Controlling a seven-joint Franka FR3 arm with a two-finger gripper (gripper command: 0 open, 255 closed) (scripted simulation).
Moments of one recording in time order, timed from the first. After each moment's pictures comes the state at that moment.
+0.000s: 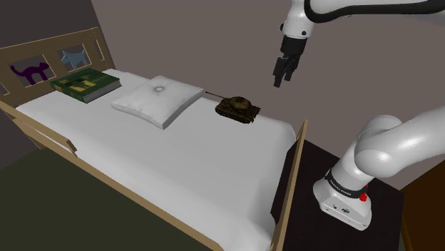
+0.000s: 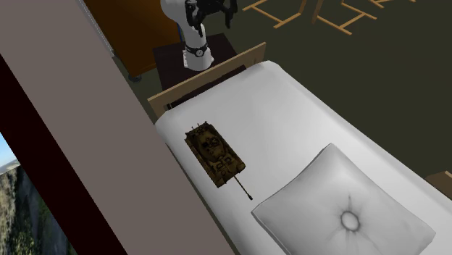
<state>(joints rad) 0.02 -0.59 -0.06 -2.32 0.05 1.68 -0.06</state>
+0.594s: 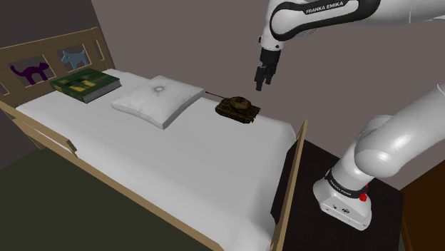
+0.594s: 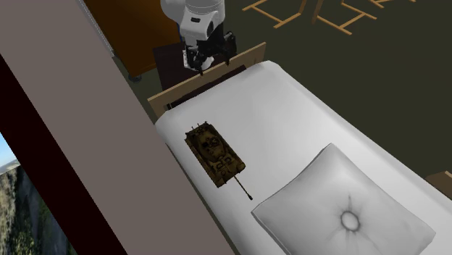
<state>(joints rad) 0.02 -0.28 -0.12 -2.23 0.03 1.89 -0.20</state>
